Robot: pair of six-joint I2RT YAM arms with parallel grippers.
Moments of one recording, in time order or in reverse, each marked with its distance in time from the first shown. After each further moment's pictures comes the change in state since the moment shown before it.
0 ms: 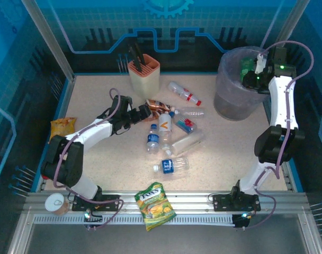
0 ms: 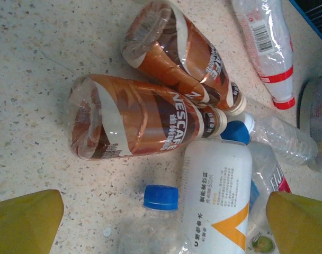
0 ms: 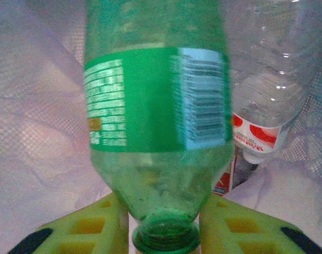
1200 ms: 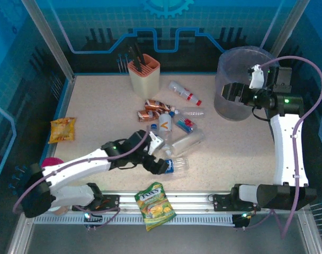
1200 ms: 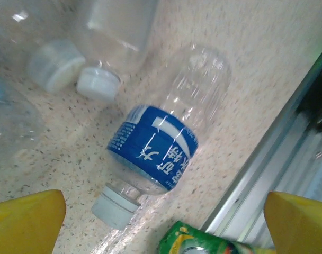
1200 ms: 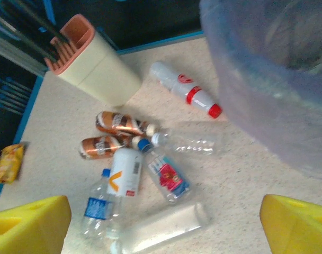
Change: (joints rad) left arm -0.599 -0.363 -0.183 -0.346 0.013 0.486; right arm 0.118 -0.559 -0.396 0.068 -0.308 0.183
